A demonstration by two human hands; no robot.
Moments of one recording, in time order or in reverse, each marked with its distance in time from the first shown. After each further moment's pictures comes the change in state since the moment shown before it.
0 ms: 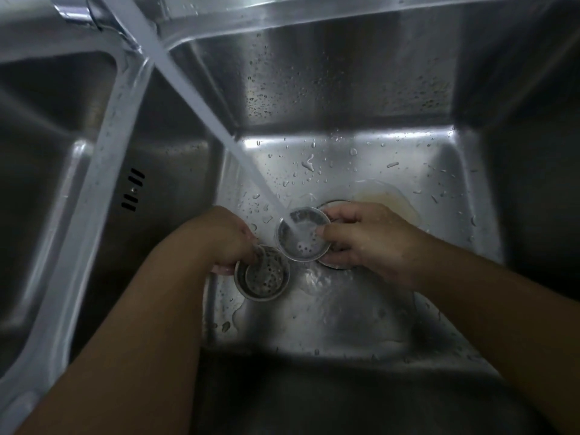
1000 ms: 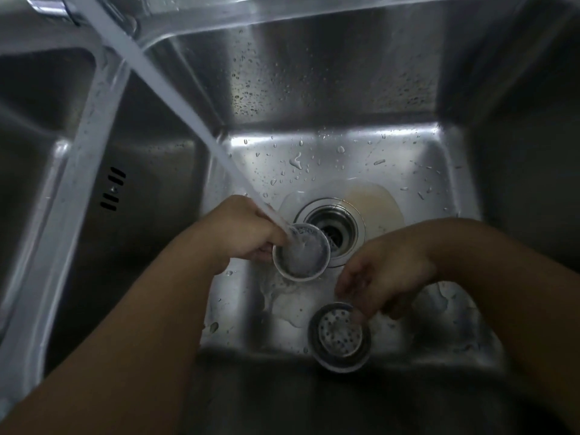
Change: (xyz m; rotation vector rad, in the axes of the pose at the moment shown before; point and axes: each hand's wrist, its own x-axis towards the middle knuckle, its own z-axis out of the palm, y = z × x) left_hand -0.002 0.024 0.025 -0.275 -0.098 0.228; right_hand -0.025 -0.019 -0.033 -0.865 -0.550 0.465
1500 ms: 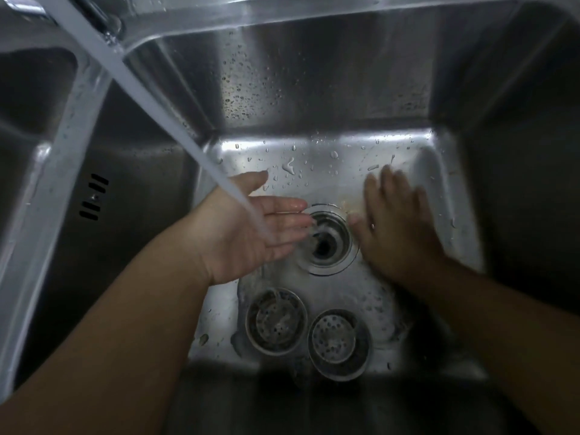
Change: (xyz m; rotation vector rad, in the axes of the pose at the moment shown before) left_hand -0.006 0.021 0.001 -0.698 -0.302 -0.177; right_hand 0.066 0.057 -0.012 -0.427 1.288 -0.048
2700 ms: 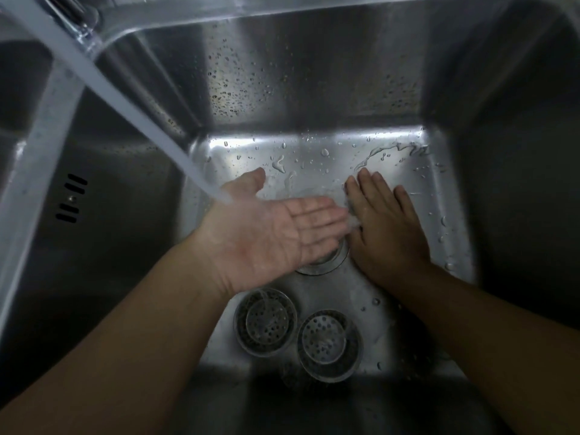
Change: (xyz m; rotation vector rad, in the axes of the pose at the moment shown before) left_hand 0.013 -0.012 0.024 -0.361 -0.331 -0.043; right_hand -0.005 -0.001 0.011 -0.013 0.050 -0.069
